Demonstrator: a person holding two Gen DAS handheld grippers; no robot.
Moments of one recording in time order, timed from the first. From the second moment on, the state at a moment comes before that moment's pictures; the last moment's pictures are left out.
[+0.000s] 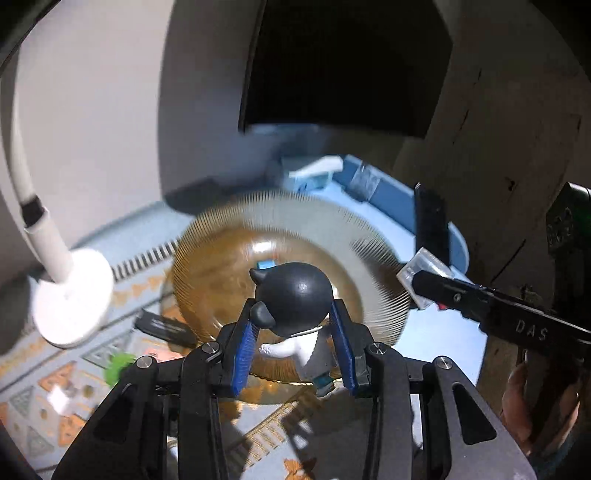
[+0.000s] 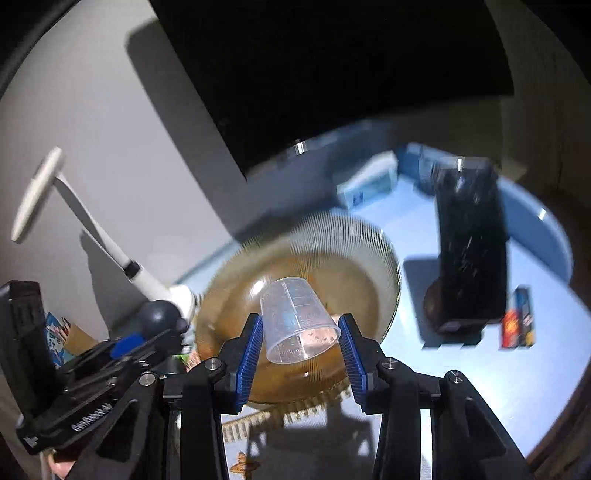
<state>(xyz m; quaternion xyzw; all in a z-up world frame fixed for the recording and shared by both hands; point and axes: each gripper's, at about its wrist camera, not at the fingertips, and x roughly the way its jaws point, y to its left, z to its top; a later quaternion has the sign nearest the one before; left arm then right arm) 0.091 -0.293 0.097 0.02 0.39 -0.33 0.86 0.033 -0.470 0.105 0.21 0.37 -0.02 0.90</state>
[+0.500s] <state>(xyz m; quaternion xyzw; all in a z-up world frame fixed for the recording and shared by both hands) 0.124 -0.318 0.049 0.03 0.43 -0.32 0.84 0.061 -0.473 0.059 0.21 0.42 -0.01 0.88</state>
